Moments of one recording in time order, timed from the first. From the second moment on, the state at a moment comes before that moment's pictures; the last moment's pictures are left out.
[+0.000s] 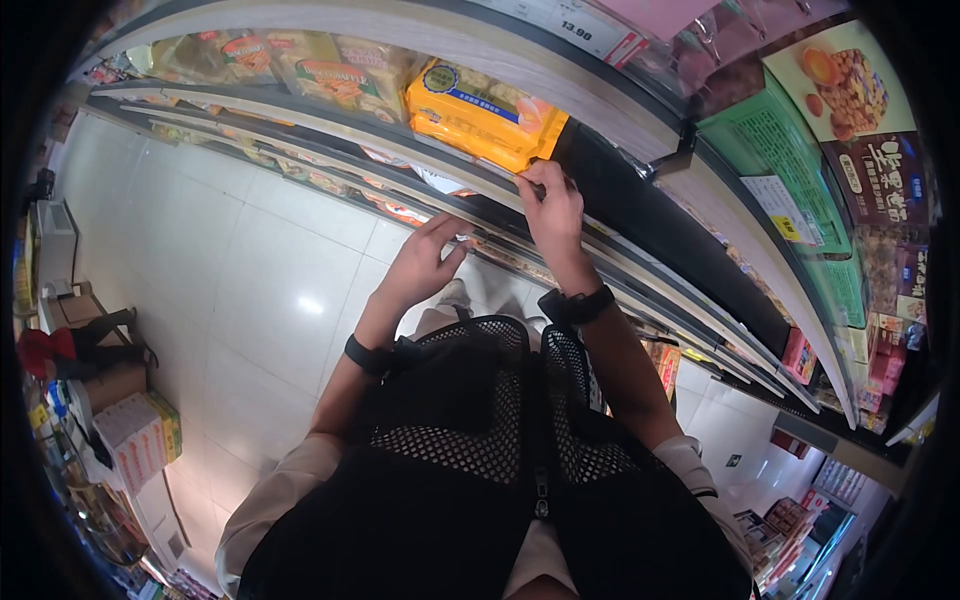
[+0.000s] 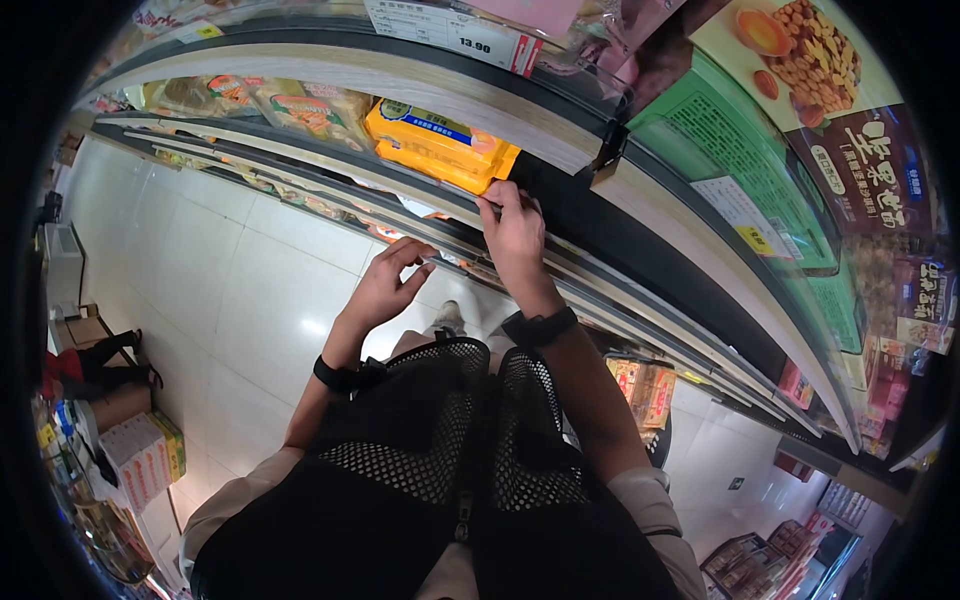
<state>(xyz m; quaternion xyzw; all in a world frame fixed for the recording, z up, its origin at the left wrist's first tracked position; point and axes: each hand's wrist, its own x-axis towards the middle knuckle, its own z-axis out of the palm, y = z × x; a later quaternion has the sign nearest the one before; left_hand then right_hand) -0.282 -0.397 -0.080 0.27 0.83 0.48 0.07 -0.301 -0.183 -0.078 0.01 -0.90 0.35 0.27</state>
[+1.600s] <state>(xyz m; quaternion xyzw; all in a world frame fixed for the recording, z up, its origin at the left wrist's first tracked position) -0.228 -0.145 -0.092 0.51 0.84 0.08 -0.16 0.427 -0.002 -0.224 -0.66 -0.69 0.29 0.12</state>
